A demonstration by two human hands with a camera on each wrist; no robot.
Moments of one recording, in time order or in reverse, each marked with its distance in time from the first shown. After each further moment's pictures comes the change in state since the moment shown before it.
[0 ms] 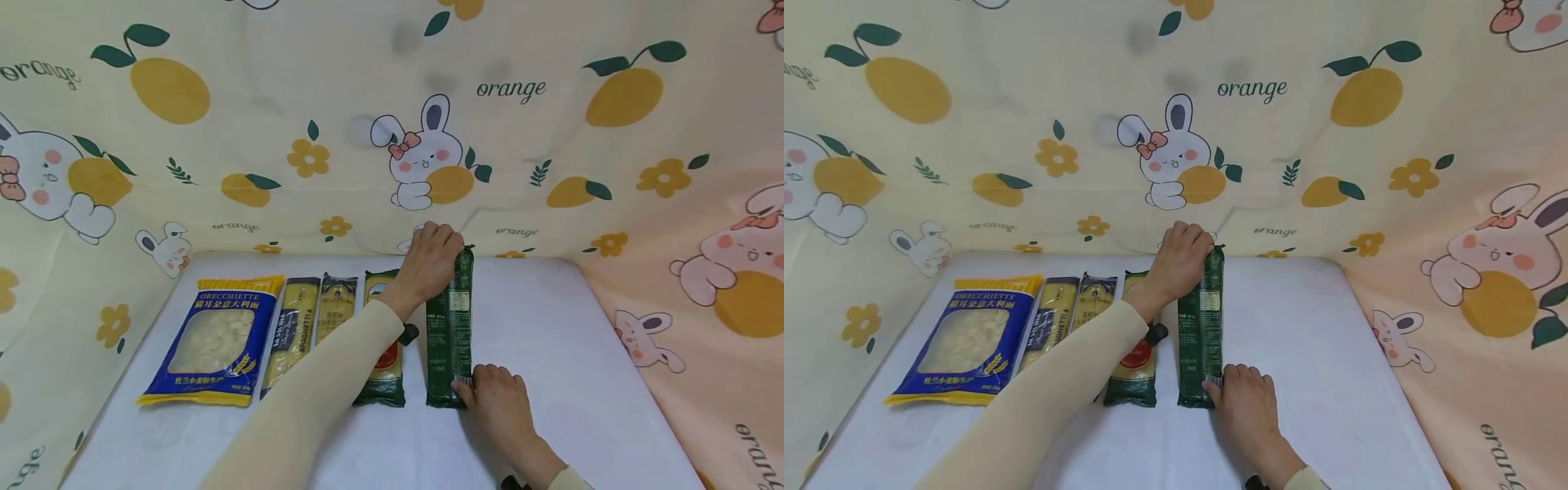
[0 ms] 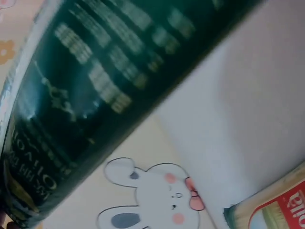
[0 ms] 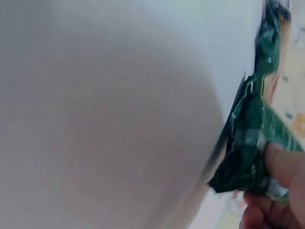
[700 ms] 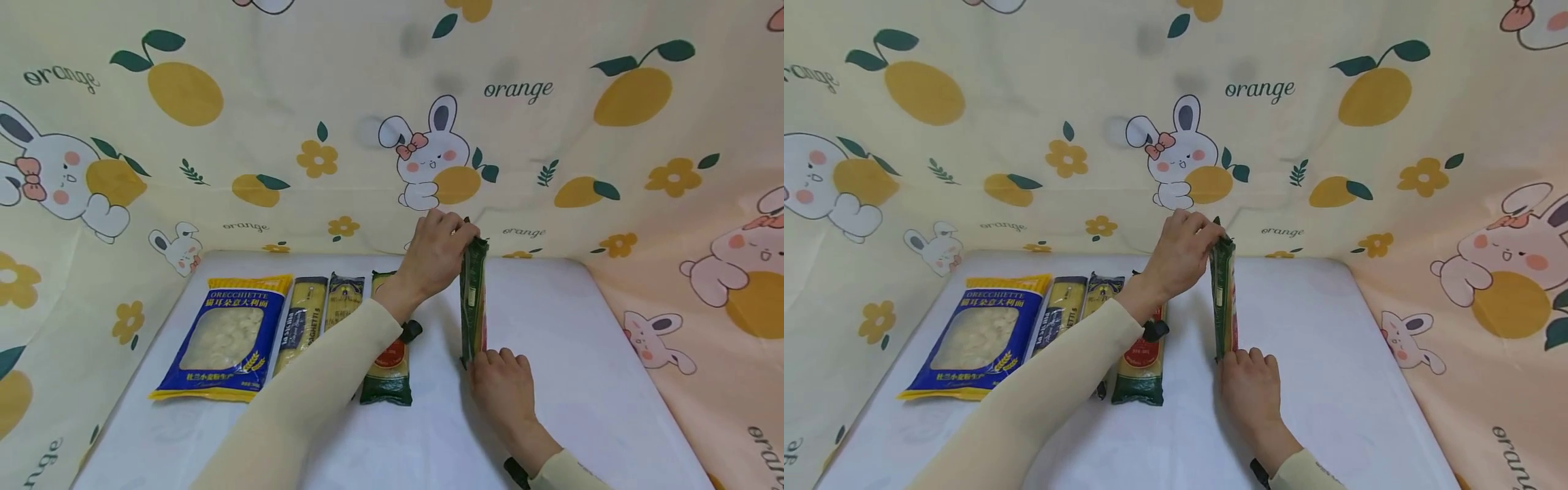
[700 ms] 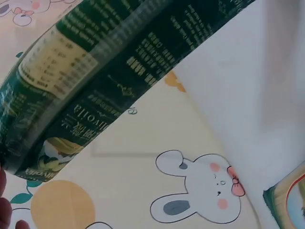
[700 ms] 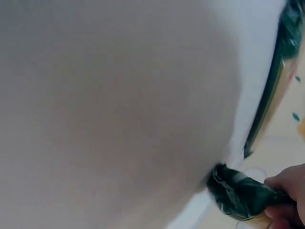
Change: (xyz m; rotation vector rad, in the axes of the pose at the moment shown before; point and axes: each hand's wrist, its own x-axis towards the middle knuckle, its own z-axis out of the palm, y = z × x) left_hand 0.018 0.005 -0.059 -0.119 -0.043 -0.053; right_hand 0.022 0.002 0.005 -0.118 0.483 -0.247
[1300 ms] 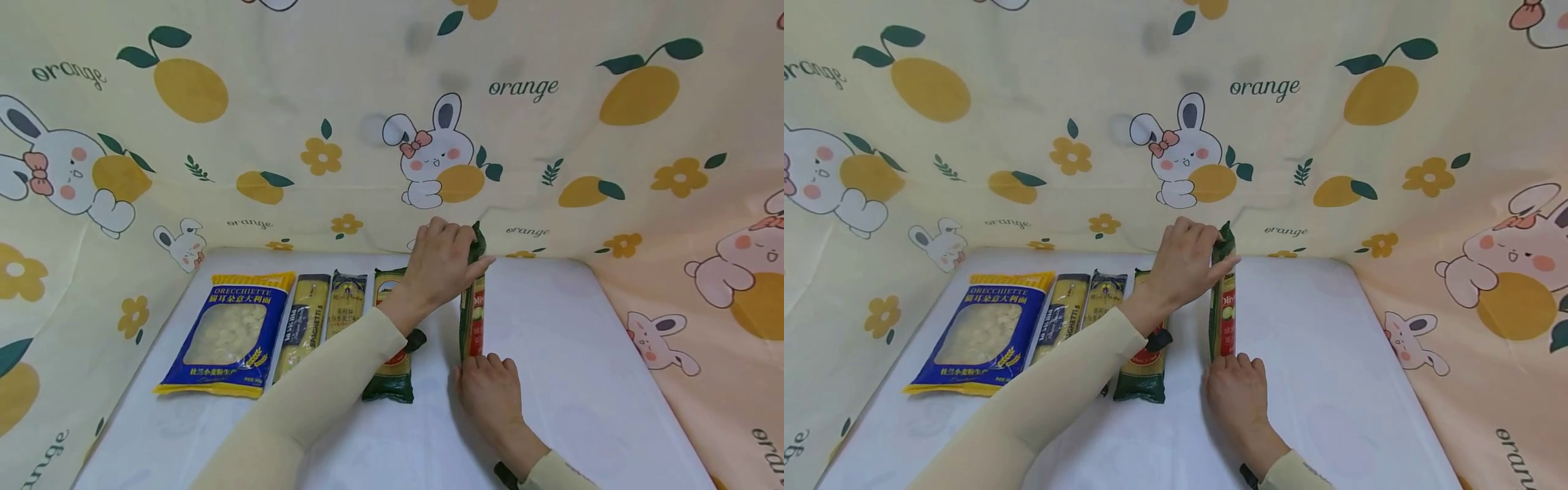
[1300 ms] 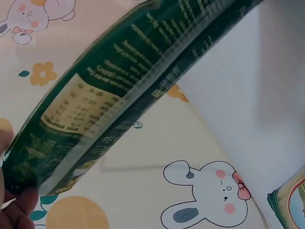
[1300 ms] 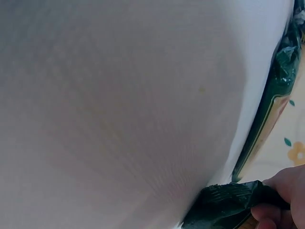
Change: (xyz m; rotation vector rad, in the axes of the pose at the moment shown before) left_hand -0.010 0.020 -0.004 0.115 -0.051 -0.093; right_hand -0.004 -0.023 0.005 -0.039 -0.085 0.007
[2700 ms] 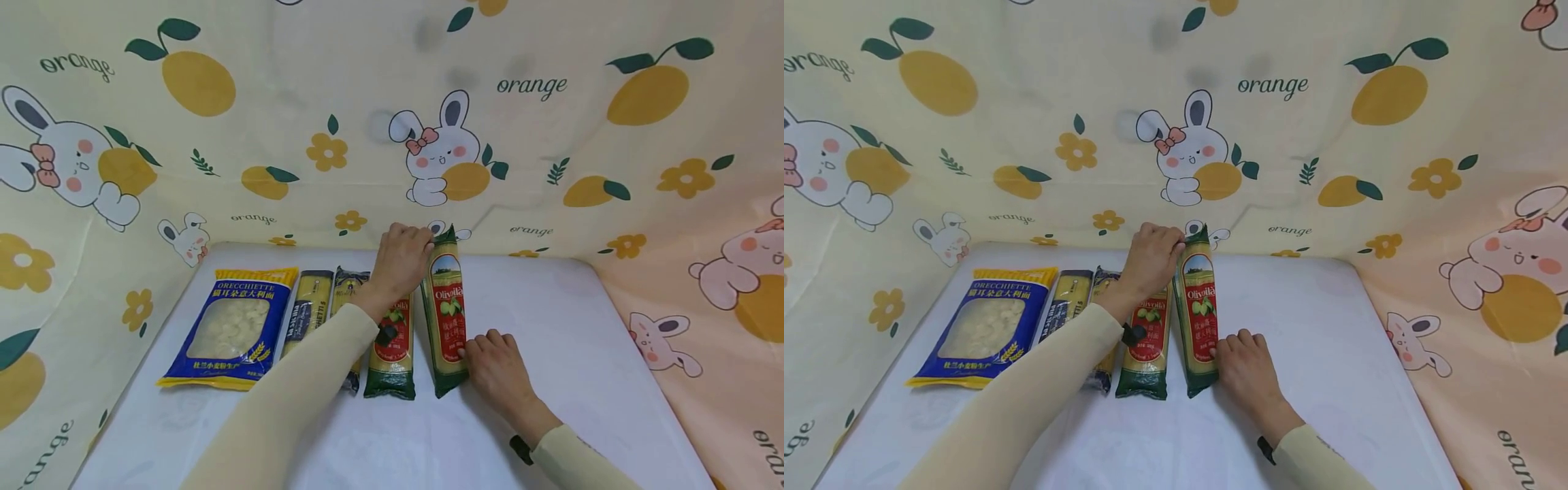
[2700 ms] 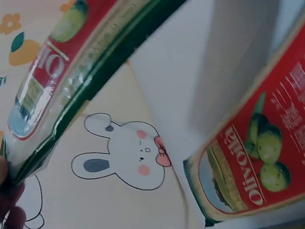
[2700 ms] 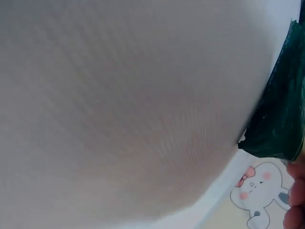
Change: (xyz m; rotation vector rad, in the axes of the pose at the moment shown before) left_hand -0.033 -0.064 0.024 -0.112 -0.099 -0.160; right_hand 0.019 0.035 0.011 0.061 -0.185 -0.181
